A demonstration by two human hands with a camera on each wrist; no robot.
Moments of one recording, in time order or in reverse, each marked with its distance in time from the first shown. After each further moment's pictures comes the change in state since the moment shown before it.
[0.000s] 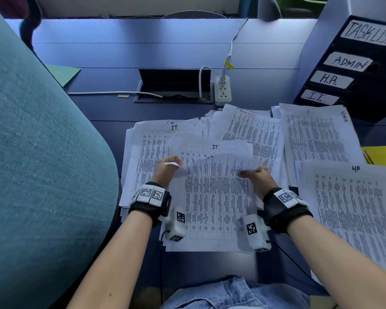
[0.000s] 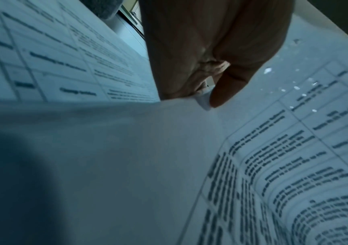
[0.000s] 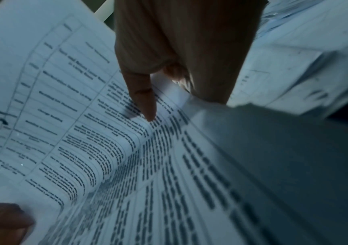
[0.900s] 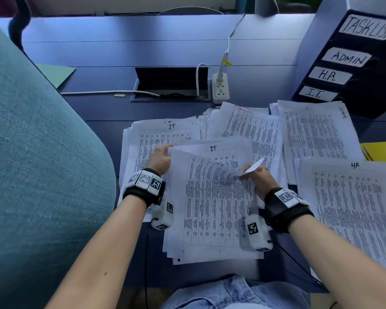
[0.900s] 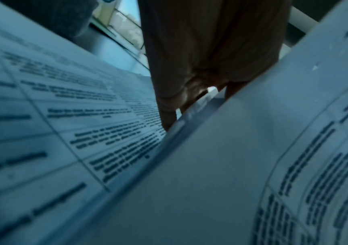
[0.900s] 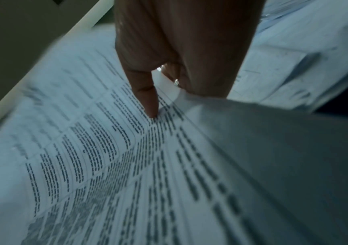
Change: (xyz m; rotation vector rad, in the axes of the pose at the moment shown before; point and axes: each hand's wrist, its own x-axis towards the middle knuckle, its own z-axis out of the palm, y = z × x) left_hand 0.026 0.014 -0.014 0.434 -0.014 0.147; right_hand 0.011 0.016 -0.008 0.063 -0.008 0.020
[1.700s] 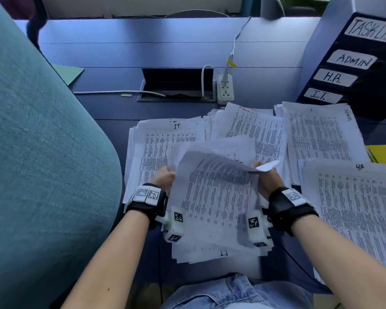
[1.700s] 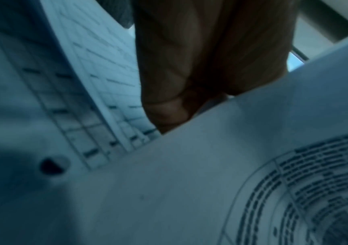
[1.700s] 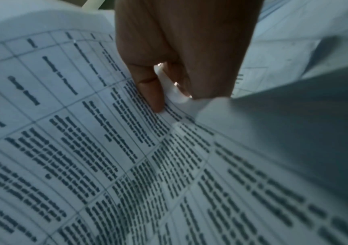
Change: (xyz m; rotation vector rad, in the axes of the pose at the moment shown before) left_hand -0.024 -0.034 0.009 -0.380 -0.162 -0.382; right_hand -0.005 -0.008 0.000 0.131 0.056 0.053
